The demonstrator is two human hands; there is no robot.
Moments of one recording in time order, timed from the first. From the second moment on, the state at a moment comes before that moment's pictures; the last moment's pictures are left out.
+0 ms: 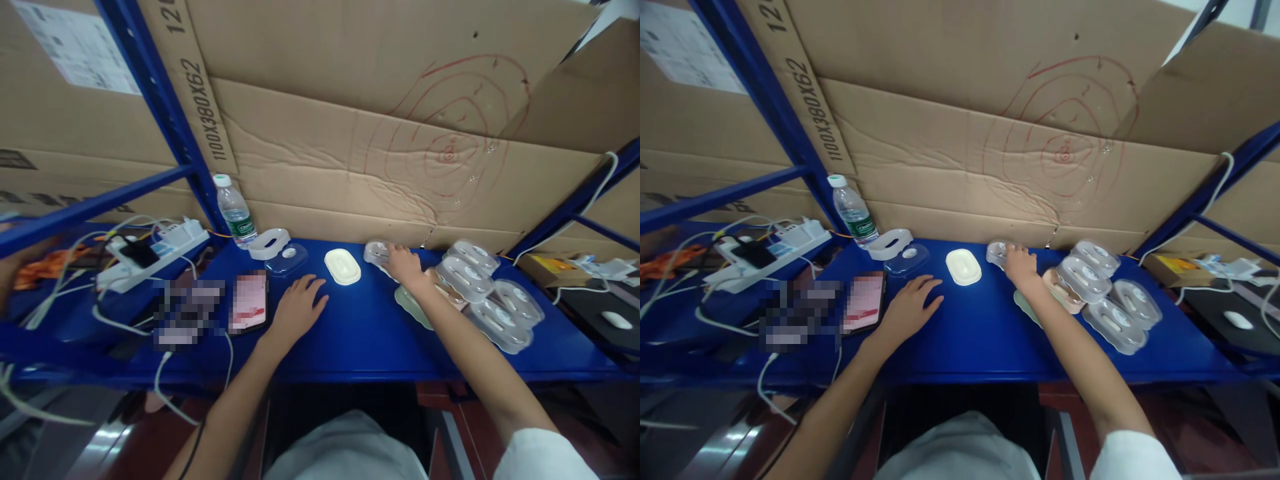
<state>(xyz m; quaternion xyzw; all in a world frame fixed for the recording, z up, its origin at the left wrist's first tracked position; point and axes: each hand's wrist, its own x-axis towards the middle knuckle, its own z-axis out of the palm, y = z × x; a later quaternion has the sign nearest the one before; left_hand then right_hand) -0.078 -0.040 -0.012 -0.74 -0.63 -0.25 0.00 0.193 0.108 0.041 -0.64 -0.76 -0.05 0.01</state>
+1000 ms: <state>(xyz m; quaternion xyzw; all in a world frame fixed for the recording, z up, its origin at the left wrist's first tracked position) -0.050 0.013 -0.009 -0.70 -0.65 -0.29 0.01 0.225 0.124 0.032 -0.66 -0.75 0.01 -0.02</state>
